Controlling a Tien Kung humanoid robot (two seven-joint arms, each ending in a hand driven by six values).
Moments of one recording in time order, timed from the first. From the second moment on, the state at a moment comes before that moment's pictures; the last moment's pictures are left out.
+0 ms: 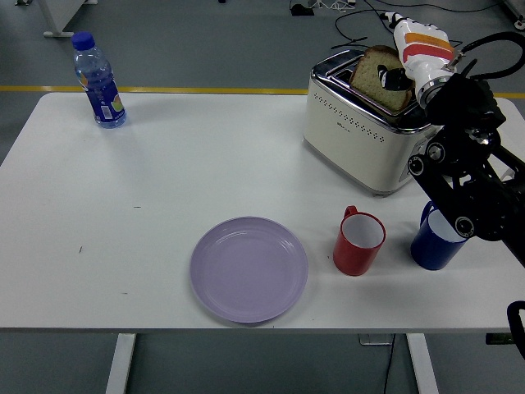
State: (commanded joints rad) left arm -0.11 0.07 -0.94 -0.18 1.09 0.15 0.30; right arm 0.94 -0.13 0.98 0.98 -2.13 -0.19 -0.39
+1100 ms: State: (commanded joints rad) left arm -0.10 0.07 -0.96 -0.18 1.11 0.15 0.30; right arm 0.66 -0.39 1.13 1.31 -1.53 -0.58 -0.22
